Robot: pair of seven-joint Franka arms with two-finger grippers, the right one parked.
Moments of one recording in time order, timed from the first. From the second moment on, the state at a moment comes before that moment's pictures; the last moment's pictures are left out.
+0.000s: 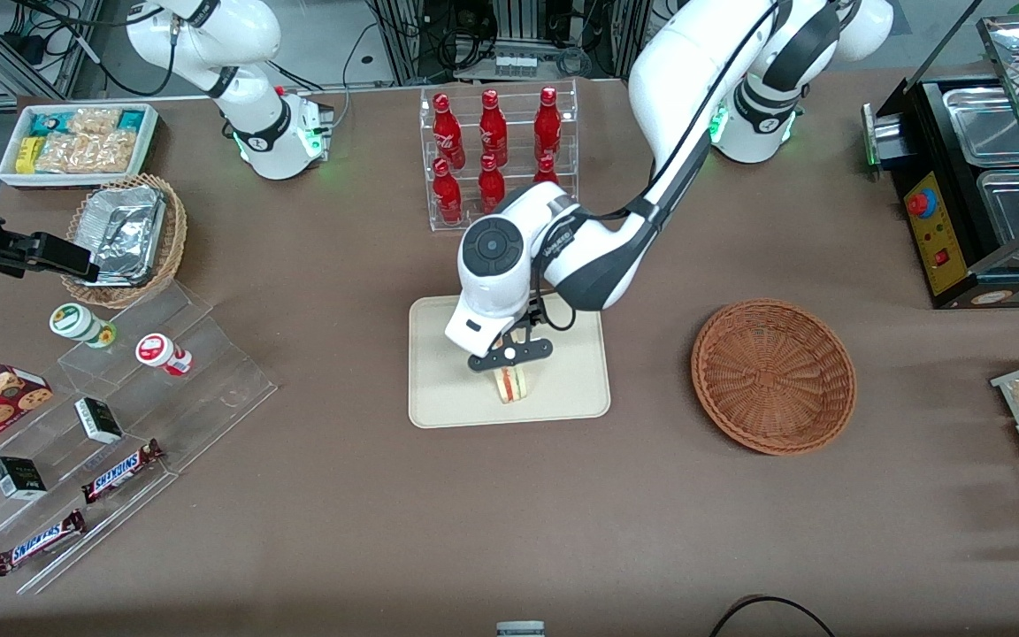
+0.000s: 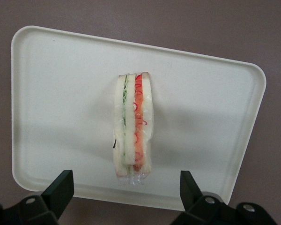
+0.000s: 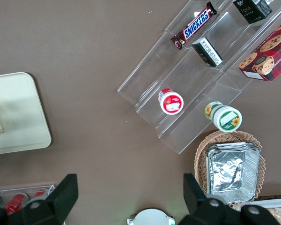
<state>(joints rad) -0.69 0.77 -0.15 -1.19 0.04 1.92 -1.03</state>
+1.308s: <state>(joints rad) -0.30 0.48 -0.13 -1.41 0.05 1.78 -0.49</state>
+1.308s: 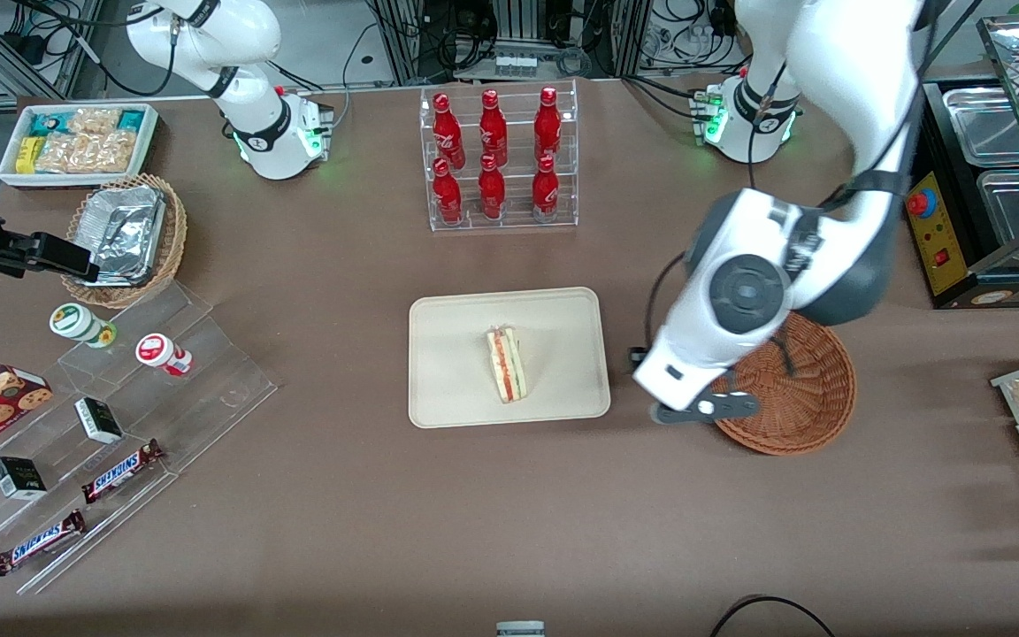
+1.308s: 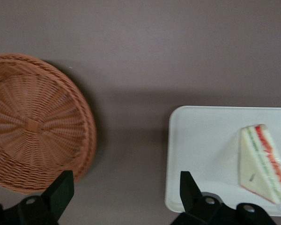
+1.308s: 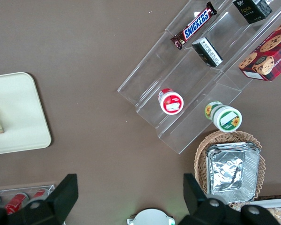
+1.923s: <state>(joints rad) -0.12 0.29 -0.13 -1.49 0.04 1.58 -0.20</state>
